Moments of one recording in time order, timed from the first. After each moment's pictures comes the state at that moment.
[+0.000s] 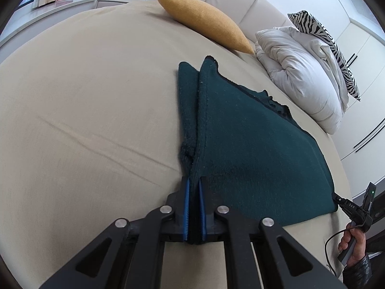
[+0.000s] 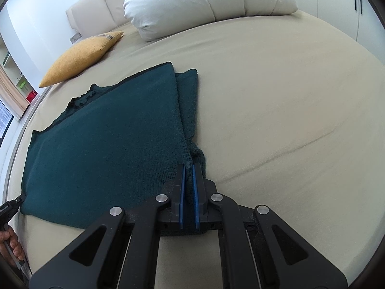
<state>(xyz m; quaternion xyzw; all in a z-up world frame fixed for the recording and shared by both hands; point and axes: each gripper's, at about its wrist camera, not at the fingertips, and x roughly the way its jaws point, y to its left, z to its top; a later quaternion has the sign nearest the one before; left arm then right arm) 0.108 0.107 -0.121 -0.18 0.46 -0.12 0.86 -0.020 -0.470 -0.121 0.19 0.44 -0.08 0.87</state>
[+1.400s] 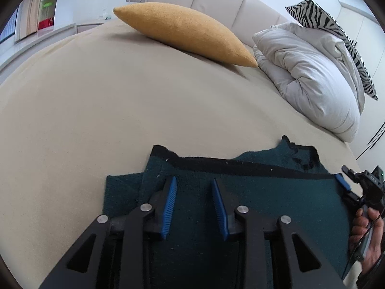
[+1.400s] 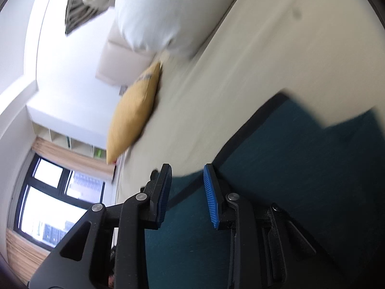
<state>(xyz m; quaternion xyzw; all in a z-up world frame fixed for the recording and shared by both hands) 0.276 0.037 -0.123 -0.11 0.42 -0.11 0.89 0.167 -0.493 -0.164 0.51 0.33 0.08 0.79</state>
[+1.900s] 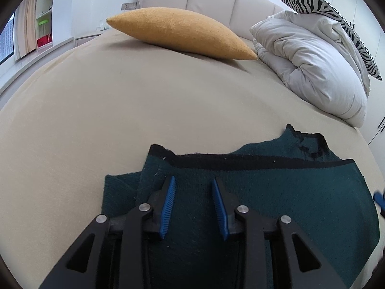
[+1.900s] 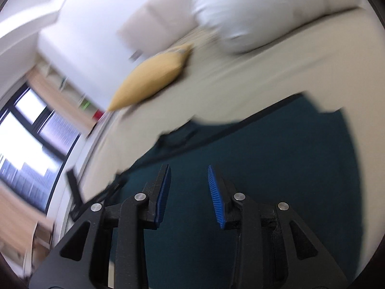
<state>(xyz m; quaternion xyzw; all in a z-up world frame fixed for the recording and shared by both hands) 0.272 0.028 -0.123 -0.06 0.42 -0.09 0.90 0.089 -0.404 -0.074 0.31 0.36 0.13 0.87</state>
